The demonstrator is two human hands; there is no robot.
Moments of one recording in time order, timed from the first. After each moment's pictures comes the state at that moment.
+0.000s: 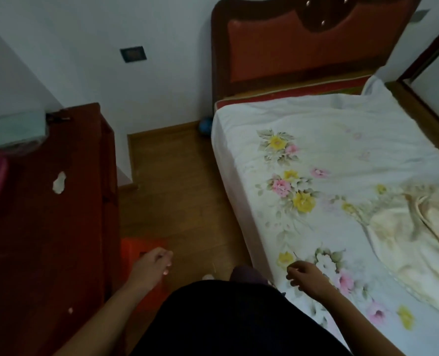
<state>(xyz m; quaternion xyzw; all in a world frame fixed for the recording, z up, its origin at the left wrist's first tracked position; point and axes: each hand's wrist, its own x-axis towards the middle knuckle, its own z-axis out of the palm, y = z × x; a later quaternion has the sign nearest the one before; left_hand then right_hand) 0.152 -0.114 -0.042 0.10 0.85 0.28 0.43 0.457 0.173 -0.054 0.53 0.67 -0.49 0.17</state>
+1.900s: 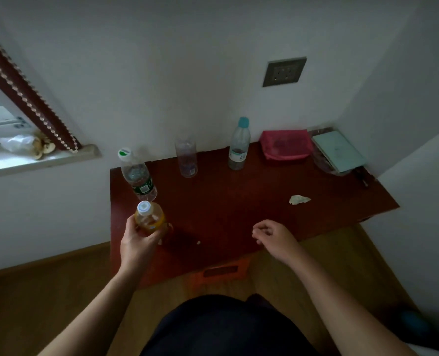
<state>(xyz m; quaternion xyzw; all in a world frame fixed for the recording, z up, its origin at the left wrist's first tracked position) 0.211 -0.292 0.018 -0.55 0.64 0.49 -0.22 -0.044 -0.071 0.028 -0.25 0.83 -0.31 0.39</state>
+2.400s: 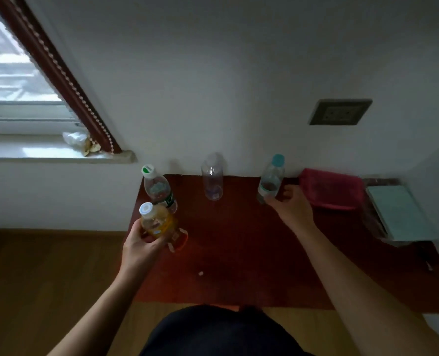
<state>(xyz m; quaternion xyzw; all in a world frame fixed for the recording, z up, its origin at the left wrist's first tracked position) 0.173 -0.298 0.049 -0.58 0.59 0.47 -0.30 -0.180 -0.223 0.056 -0.29 0.84 -0.37 0.25</state>
